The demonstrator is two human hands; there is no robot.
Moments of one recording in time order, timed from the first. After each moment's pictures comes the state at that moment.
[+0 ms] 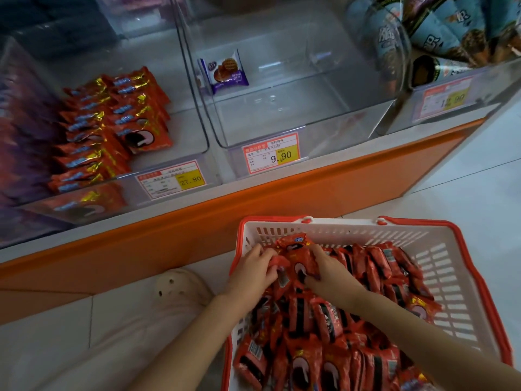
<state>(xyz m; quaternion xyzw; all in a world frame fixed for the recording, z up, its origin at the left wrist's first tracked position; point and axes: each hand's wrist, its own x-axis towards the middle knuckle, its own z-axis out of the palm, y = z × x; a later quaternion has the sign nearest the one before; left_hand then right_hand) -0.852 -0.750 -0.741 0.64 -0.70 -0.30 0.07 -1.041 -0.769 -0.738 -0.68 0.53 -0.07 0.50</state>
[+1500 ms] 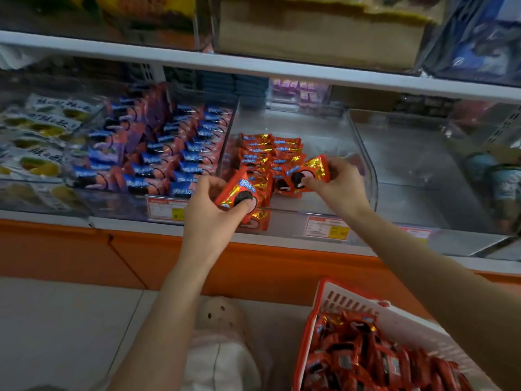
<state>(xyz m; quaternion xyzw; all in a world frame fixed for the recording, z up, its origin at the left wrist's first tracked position) -0.657 -0.714 -0.536 0.71 -0.35 -0.19 0.57 -0.807 -0.865 -0.532 -0.74 0.46 -0.33 0.35</state>
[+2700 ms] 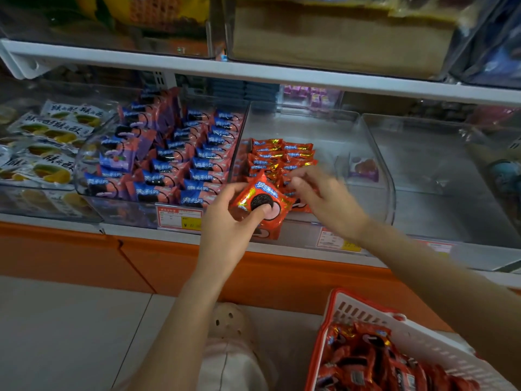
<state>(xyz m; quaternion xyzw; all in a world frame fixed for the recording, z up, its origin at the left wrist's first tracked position) -0.658 -0.722 -0.537 0.69 -0.39 -0.20 0.58 -0.784 -0.853 -0.532 -0.85 0.32 -0.24 0.33</state>
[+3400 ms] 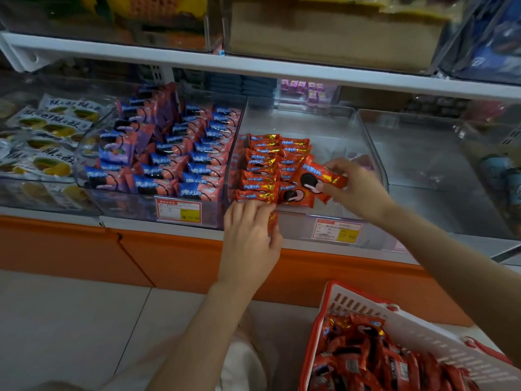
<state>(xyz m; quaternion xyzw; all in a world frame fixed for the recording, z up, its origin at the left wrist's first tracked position) -0.685 -0.726 -0.593 0.76 -0.55 0.08 0.34 -0.824 -0.882 -0.527 -0.86 0.41 -0.19 0.23</state>
